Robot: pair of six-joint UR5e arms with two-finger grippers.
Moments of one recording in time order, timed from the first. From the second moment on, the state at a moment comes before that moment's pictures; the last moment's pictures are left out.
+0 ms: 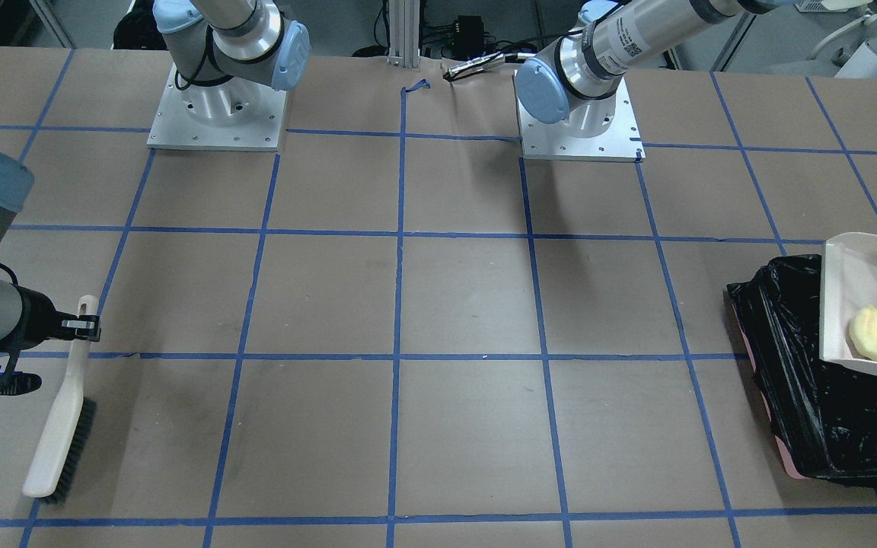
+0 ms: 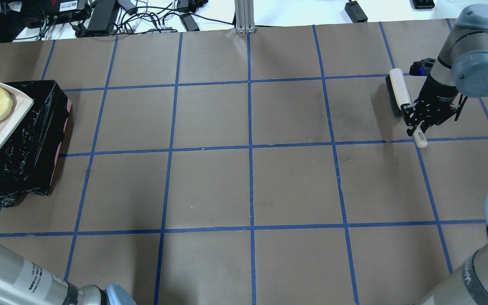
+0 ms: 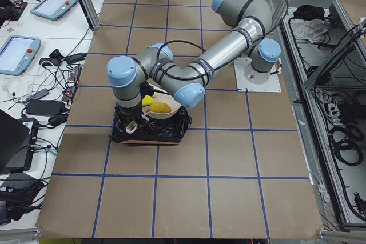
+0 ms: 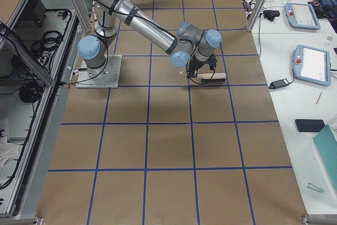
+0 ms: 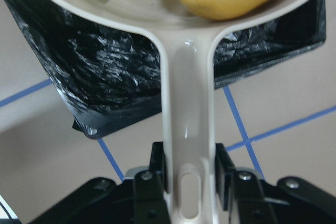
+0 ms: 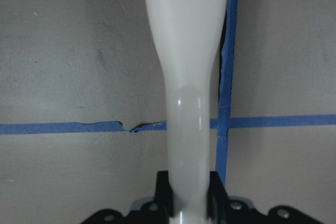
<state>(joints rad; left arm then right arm) -0.78 -2.17 -0.96 -1.49 1.60 2.82 1.22 -1.14 1.67 -1.85 -1.64 -0.32</state>
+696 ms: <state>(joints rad) -0.79 -2.19 -0.95 -1.40 1.66 2.93 1.22 -1.15 1.67 -1.85 -1.64 -0.31</state>
